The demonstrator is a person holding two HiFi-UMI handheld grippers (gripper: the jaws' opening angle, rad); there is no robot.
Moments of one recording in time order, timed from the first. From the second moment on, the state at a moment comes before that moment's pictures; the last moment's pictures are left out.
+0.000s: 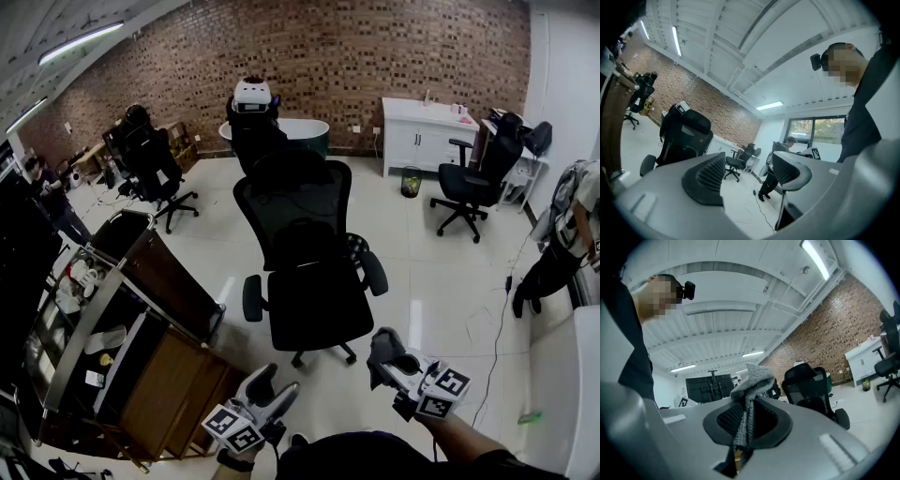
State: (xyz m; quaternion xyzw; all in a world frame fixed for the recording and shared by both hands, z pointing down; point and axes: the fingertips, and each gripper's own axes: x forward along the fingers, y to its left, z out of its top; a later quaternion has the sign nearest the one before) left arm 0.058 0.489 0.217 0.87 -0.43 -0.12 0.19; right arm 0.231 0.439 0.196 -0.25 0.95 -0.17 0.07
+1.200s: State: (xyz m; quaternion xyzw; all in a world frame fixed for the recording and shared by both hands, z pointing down) left arm -0.015 0.259 0.231 0.89 -0.39 -0.11 0.19; right arm 0.163 0.231 0.218 -0.29 0.94 -0.16 0.04
